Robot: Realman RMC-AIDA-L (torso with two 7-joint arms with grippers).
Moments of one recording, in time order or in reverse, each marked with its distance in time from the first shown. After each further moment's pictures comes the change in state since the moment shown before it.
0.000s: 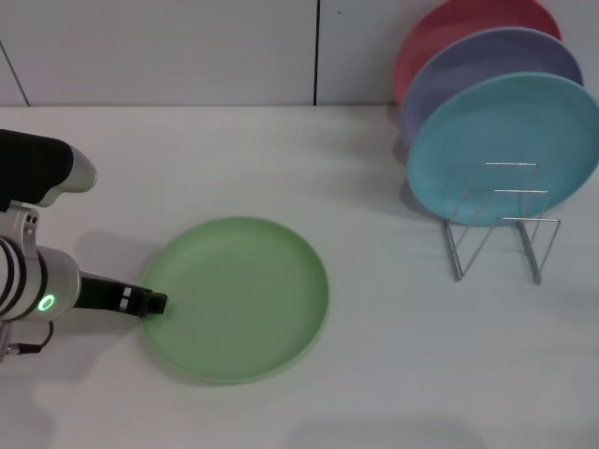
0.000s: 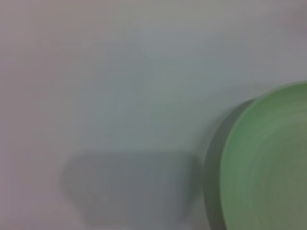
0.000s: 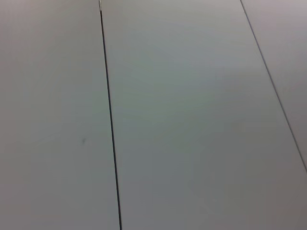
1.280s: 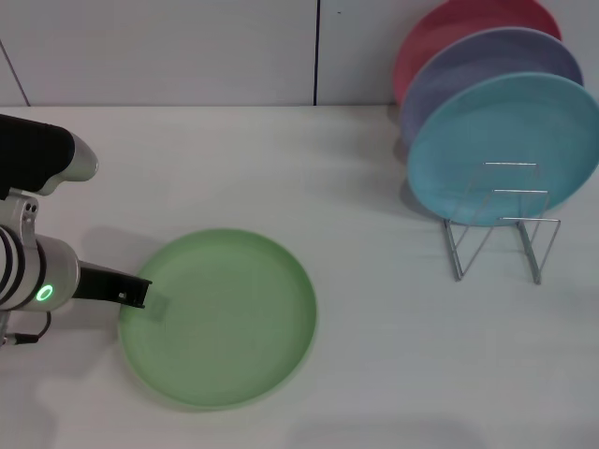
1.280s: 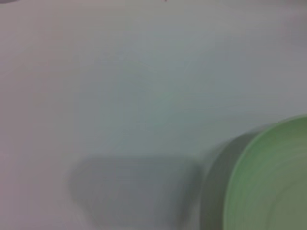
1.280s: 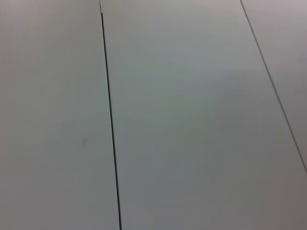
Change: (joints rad) left arm -0.005 0.002 0.001 -0.047 0.019 -0.033 -0.004; right arm -0.002 0.000 0.000 -0.006 0.000 -0.001 -0.002
